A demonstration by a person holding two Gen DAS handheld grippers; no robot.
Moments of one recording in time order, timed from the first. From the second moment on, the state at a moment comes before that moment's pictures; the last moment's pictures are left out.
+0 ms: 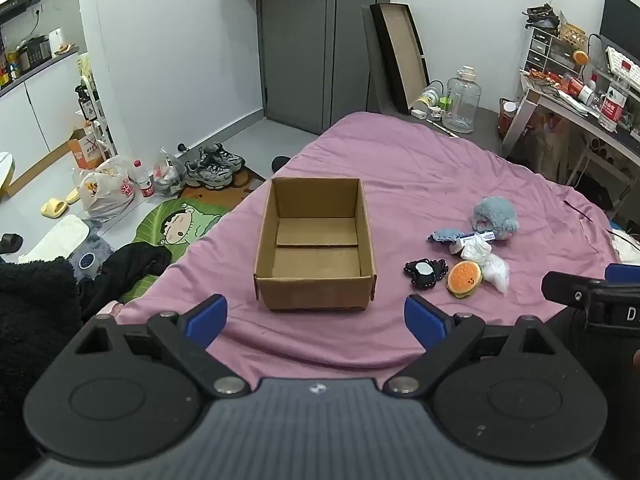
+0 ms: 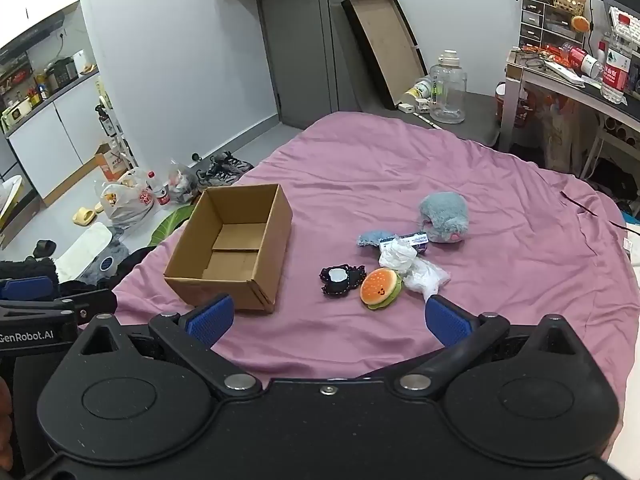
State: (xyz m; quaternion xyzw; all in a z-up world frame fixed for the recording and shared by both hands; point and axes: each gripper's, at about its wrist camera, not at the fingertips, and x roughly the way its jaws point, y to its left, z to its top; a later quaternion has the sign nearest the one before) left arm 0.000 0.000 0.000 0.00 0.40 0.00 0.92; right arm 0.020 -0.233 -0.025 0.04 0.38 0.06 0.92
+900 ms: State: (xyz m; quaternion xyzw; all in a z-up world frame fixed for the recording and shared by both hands) left arm -0.004 -0.005 0.004 0.00 0.39 -0.01 0.92; right arm 0.014 -0.251 -0.024 0.06 0.38 0.06 0.92
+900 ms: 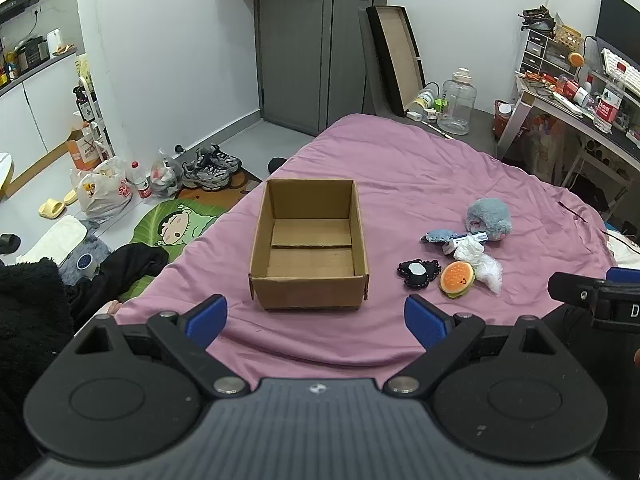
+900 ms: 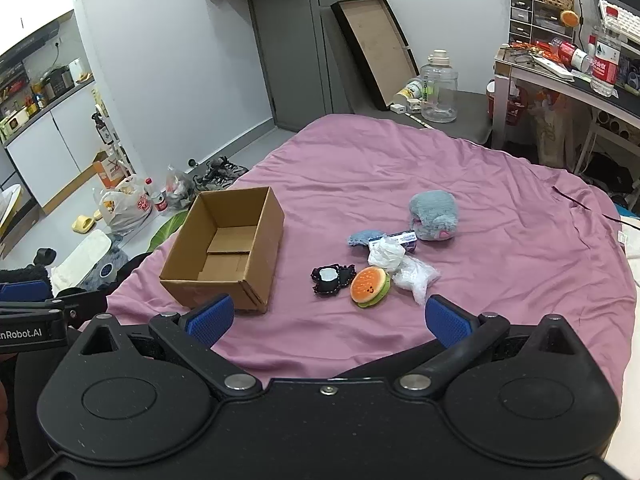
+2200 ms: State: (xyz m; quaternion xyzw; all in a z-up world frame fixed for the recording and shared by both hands) left arm -0.006 -0.007 0.005 0.00 0.40 -0.01 0.92; right arm 0.014 -0.256 -0.029 0.06 0.38 0.06 0.92
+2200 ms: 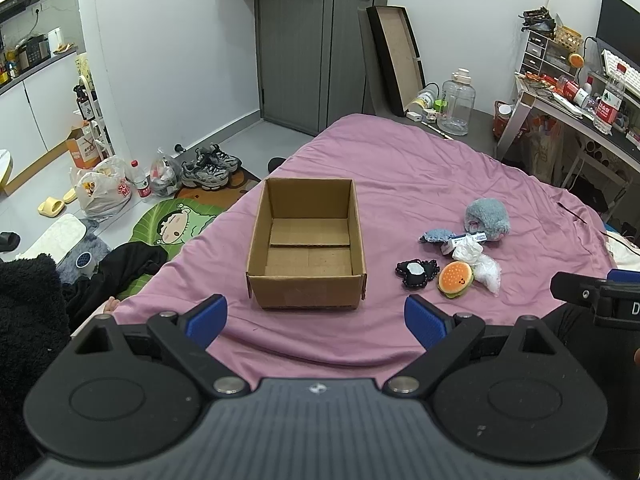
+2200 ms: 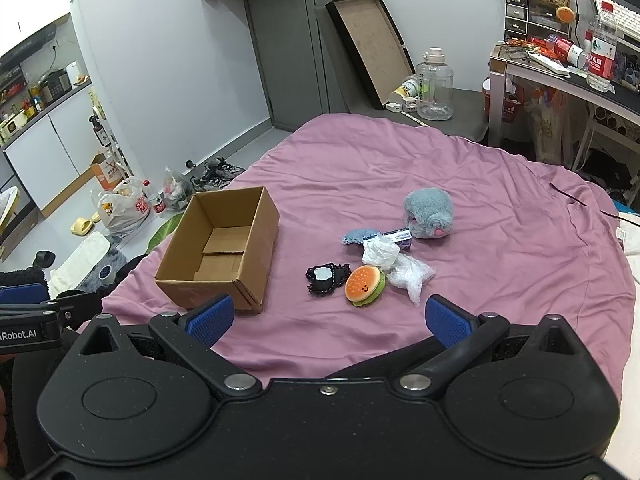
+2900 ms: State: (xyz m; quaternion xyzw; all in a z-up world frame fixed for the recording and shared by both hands) left arm 0.002 -0.010 0.001 0.00 0.40 -0.01 0.92; right arm 0.019 -0.262 -0.035 0.07 0.39 0.06 0.92
